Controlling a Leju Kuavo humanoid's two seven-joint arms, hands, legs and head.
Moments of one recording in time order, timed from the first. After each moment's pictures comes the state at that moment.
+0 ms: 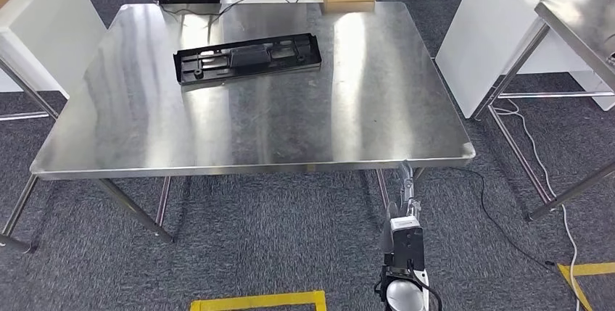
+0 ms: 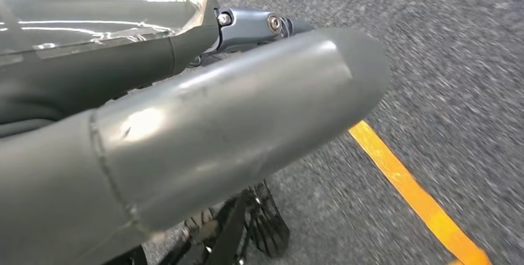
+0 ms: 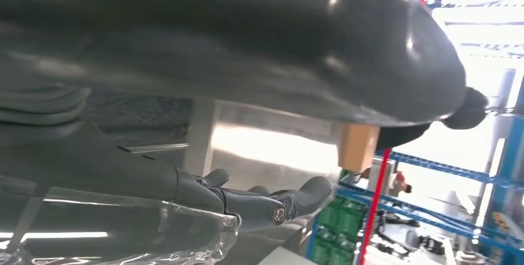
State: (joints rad) left arm -0.12 -0.28 1.46 -0.22 -0.27 0.47 -0.34; right arm -0.05 0.17 0.45 -1.18 0.33 -0.38 -0.60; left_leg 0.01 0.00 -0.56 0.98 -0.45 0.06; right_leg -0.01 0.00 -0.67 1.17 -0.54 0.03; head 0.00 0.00
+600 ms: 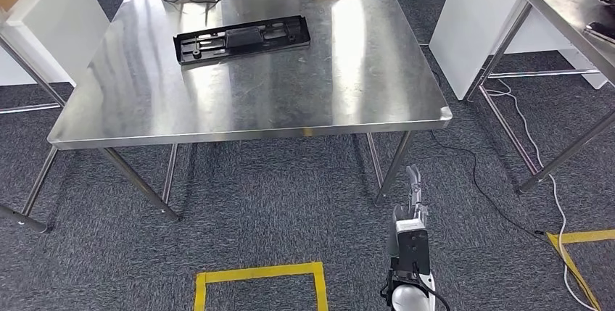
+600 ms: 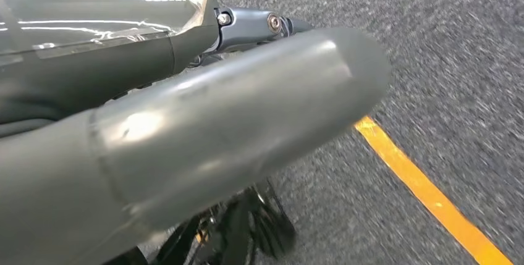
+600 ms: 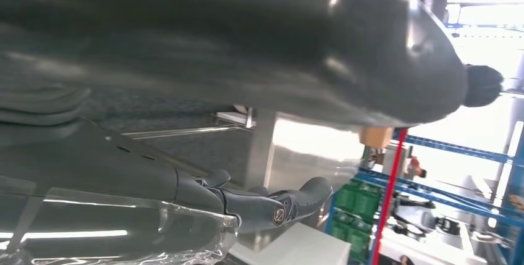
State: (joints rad) left arm -0.11 -0.27 1.44 -0.22 -0.28 0.42 -0.34; right arm -0.02 0.17 0.42 -1.22 0.35 -0.39 -0.56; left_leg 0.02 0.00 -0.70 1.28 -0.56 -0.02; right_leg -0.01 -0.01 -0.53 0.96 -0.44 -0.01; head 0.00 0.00
